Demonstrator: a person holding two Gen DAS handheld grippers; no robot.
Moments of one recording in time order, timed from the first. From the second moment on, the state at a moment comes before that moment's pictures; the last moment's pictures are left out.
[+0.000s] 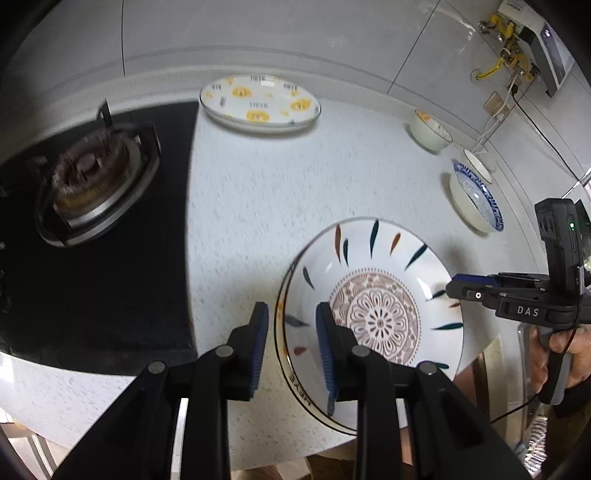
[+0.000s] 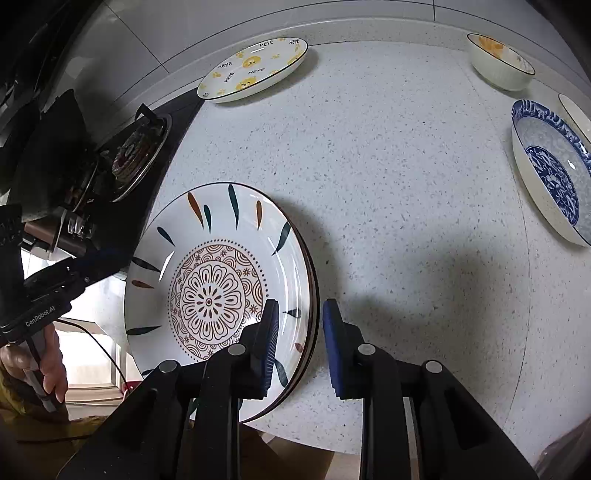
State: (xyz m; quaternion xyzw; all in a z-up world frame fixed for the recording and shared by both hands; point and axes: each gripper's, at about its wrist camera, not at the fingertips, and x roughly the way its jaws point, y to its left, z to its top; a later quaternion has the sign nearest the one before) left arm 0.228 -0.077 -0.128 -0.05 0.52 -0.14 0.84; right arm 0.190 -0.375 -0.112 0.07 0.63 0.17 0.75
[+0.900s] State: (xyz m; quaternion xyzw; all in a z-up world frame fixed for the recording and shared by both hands) left arm 0.279 -0.125 -0.073 0.03 0.45 -0.06 0.89; right arm 0.277 -0.386 -0.068 0.00 0.54 0.23 0.81
